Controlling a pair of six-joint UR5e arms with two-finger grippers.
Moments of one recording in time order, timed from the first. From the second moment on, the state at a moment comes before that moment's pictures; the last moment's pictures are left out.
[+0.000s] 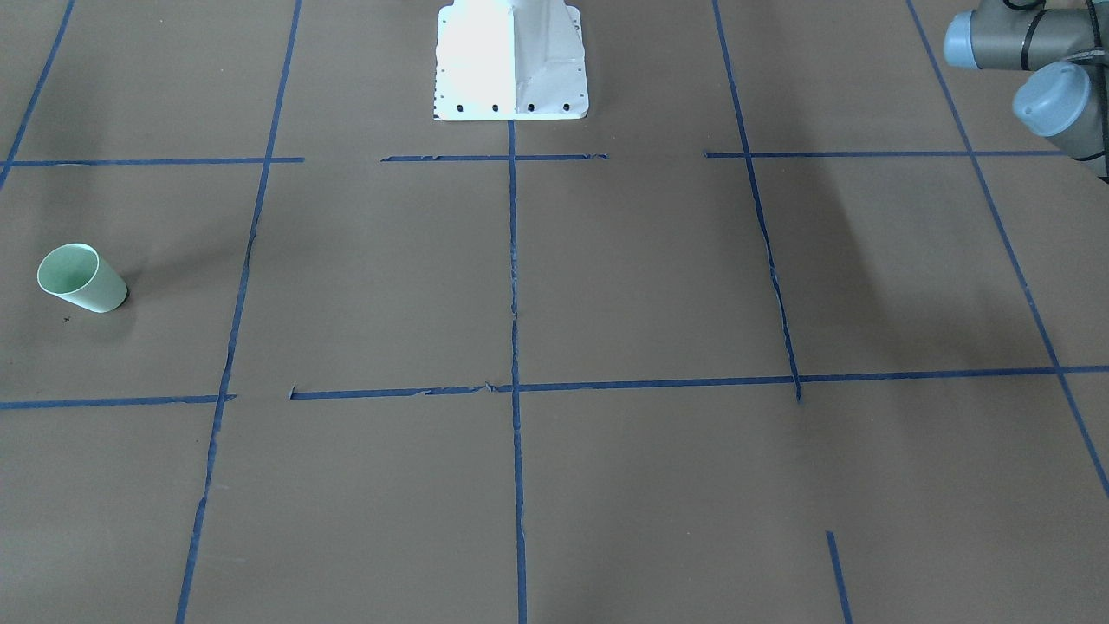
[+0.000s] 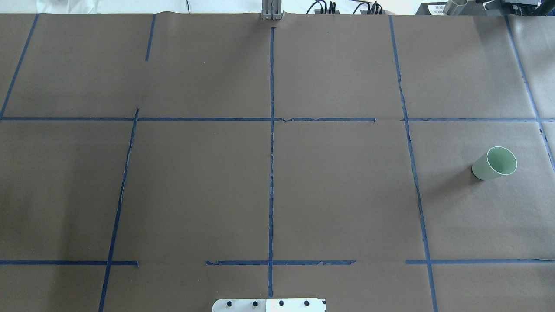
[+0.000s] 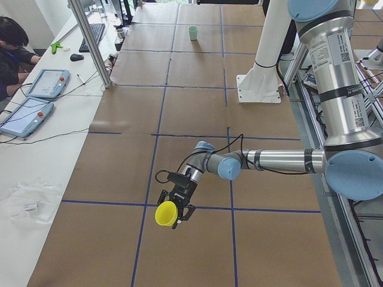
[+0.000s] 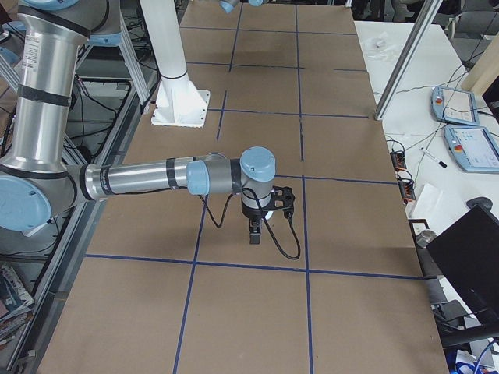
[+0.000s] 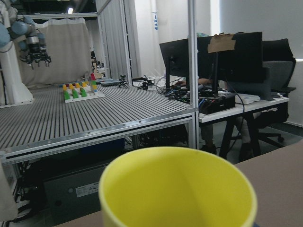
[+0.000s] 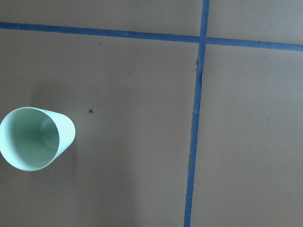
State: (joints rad) left arm -0.97 -1.31 -1.69 -1.99 -0.98 -1.65; right arm 1.45 -1.79 1.94 -1.61 2.31 0.09
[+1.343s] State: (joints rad) left arm -1.00 -1.98 -1.61 -2.50 -1.39 -0.75; right arm 1.43 -1.71 1.93 -1.61 2.35 0.10
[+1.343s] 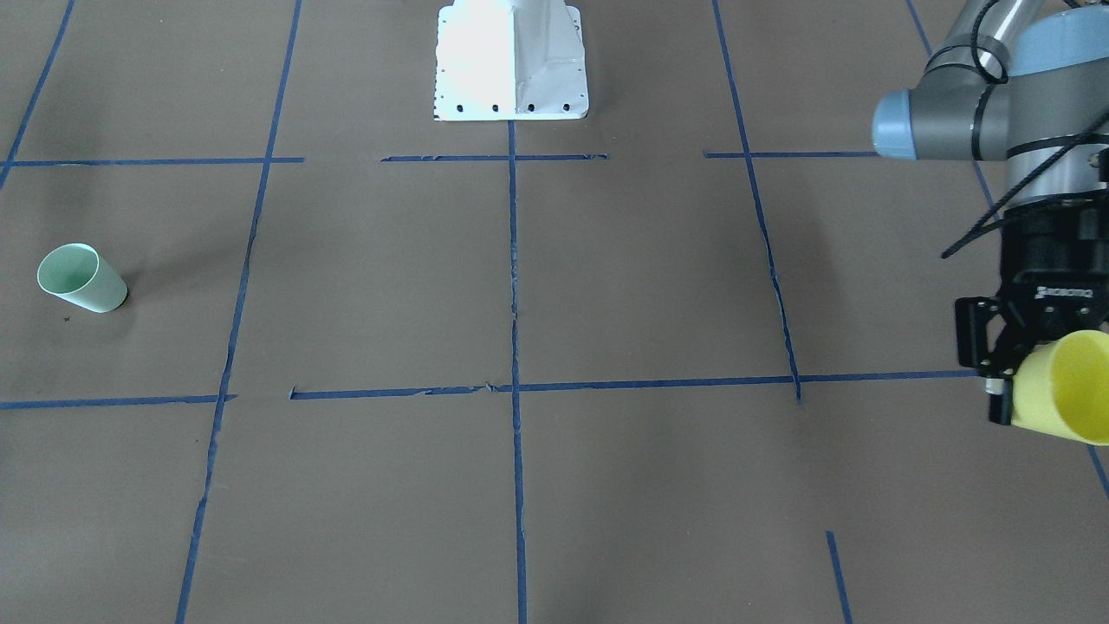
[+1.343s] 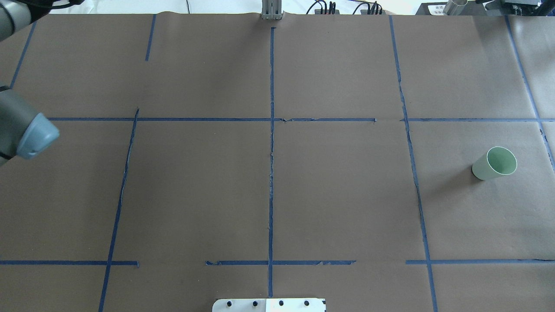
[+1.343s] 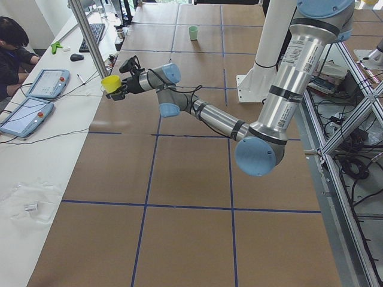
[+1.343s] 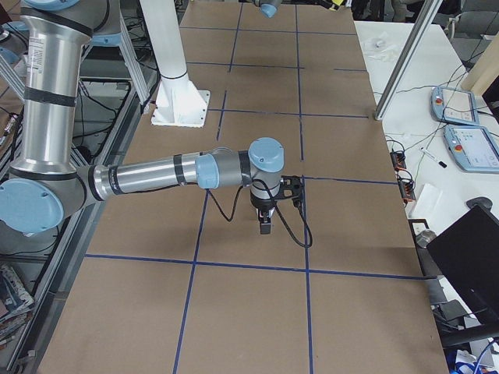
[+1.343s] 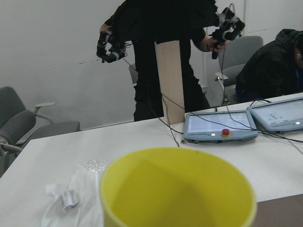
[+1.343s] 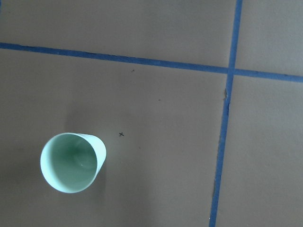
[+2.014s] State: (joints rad) left arm -0.73 -2.27 -1.44 -2.36 -0.94 -0.90; right arm 1.34 -1.52 1.91 -1.63 2.37 0.21
